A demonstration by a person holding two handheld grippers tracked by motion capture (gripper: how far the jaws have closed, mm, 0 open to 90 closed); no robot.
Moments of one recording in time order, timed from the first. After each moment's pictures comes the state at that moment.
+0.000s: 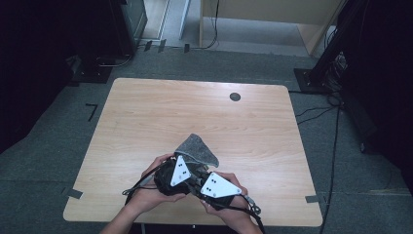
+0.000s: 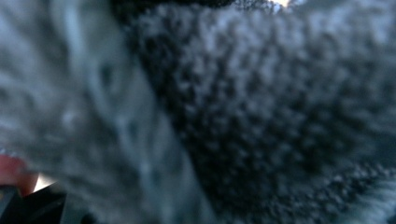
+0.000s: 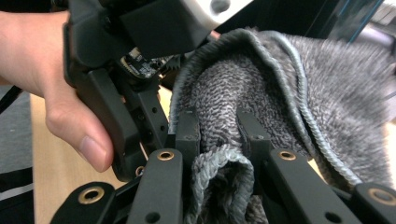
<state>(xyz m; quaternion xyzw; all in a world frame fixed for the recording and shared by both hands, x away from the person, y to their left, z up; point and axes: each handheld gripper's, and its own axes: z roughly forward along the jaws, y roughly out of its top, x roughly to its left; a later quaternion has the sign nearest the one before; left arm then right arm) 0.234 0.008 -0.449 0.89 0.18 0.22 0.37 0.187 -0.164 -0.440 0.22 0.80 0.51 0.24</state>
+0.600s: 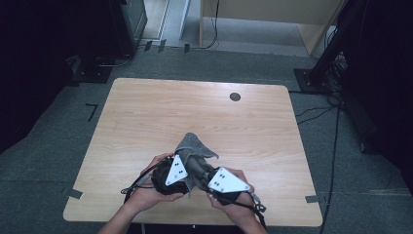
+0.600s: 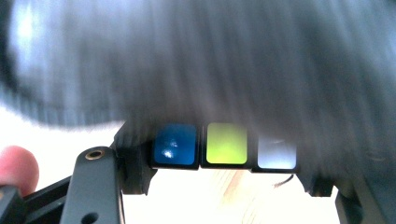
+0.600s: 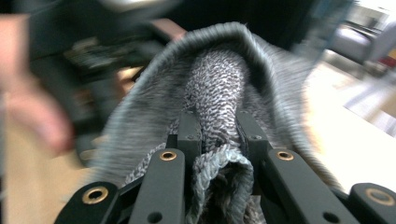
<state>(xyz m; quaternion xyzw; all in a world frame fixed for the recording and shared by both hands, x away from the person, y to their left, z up) 0.236 0.017 -0.447 0.88 0.17 0.20 0.40 0.194 -0.182 -0.433 0.24 0.78 0.51 0.27</state>
